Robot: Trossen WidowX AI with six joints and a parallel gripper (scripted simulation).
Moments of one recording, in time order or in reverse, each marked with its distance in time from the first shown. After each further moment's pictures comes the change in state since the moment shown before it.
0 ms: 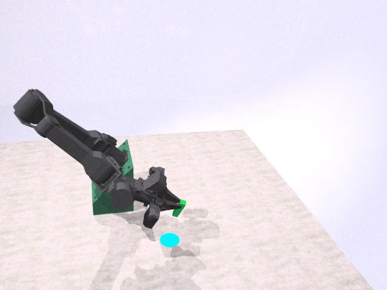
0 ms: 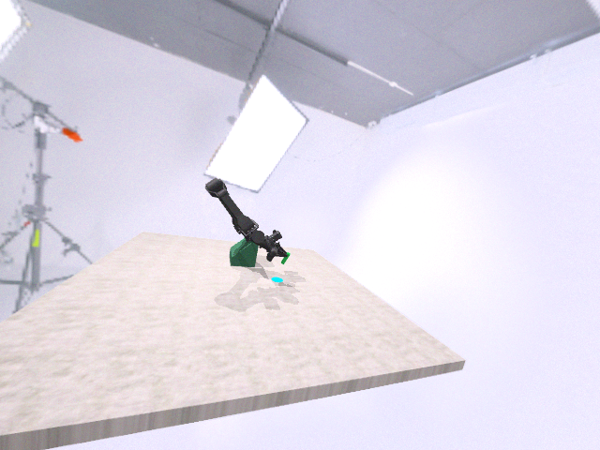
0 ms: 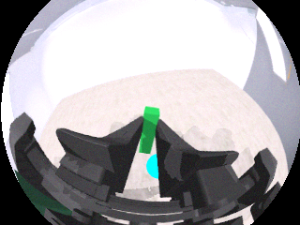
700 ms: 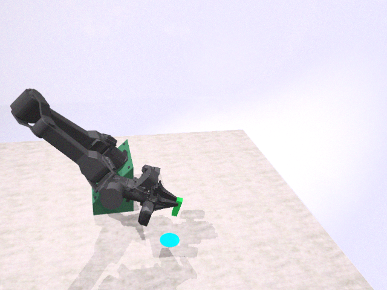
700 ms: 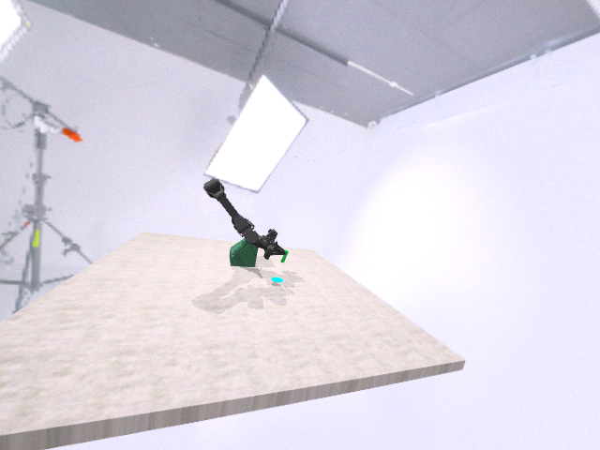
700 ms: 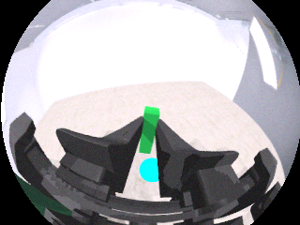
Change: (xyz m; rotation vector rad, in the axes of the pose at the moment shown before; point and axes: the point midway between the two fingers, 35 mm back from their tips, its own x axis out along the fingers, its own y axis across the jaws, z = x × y) arm -0.013 0.000 0.003 -0.071 -0.136 -0.061
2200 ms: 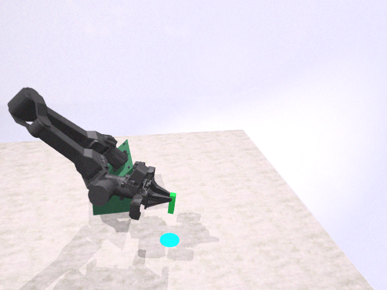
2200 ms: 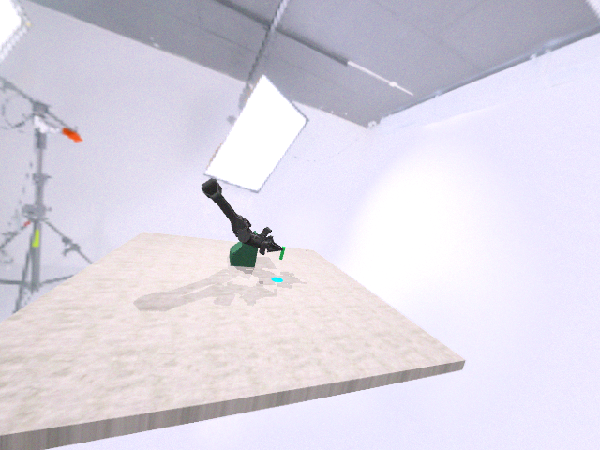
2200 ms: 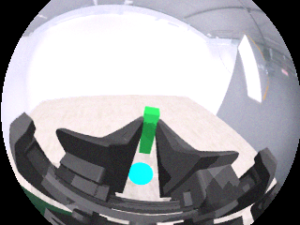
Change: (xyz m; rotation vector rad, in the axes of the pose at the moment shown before) arm -0.022 0.001 0.007 -0.123 -0.168 -0.109
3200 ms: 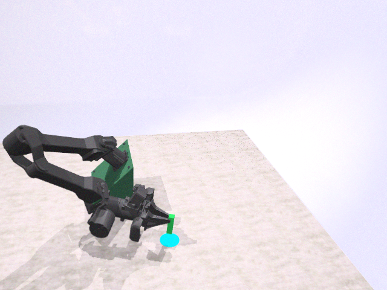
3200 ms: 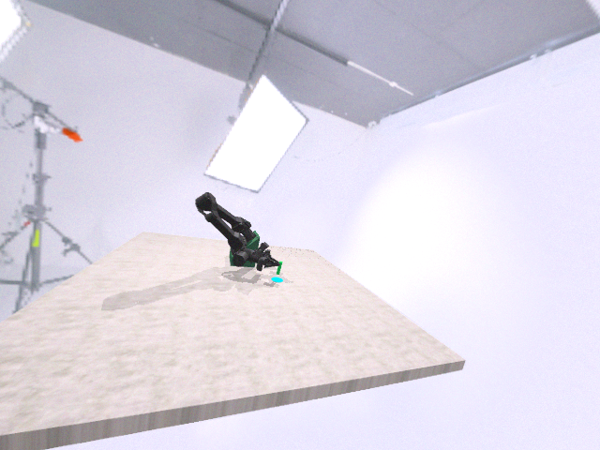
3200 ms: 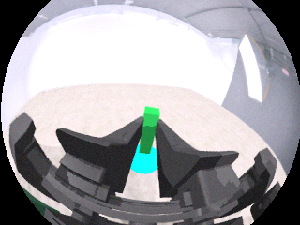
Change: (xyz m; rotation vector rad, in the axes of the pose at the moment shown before) arm 0.007 0.001 -0.080 0.003 0.007 0.010
